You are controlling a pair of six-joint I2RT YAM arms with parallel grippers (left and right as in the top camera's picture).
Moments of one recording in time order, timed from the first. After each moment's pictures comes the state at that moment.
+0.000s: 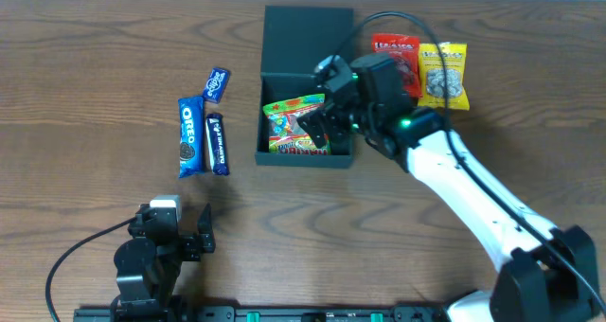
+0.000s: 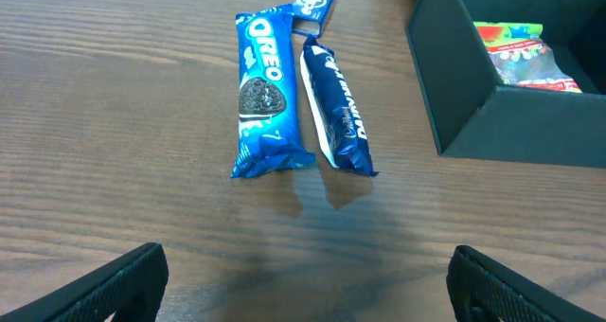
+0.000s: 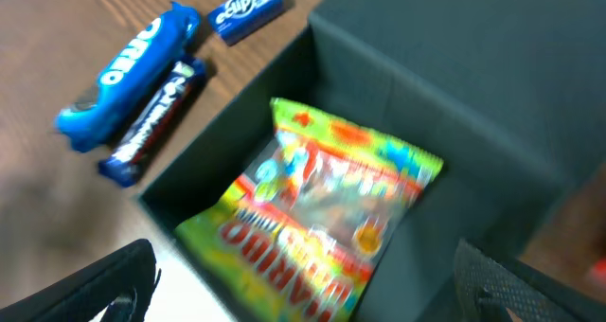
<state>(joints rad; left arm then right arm) 0.05 0.01 0.16 -0.66 0.14 -0.04 0.46 1.60 1.20 -0.43 -0.32 -0.01</state>
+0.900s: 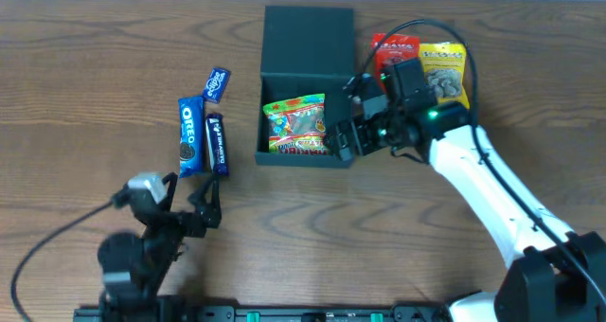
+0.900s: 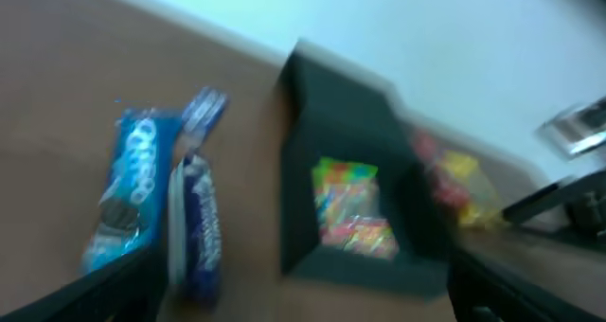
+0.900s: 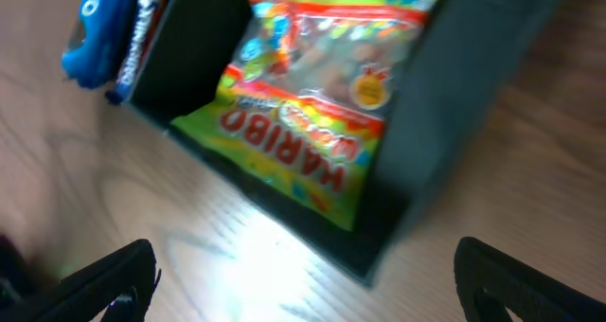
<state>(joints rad) 0.05 0.28 0.30 -0.33 0.34 -0.41 0.32 1.60 1.20 -0.69 -0.41 0.06</state>
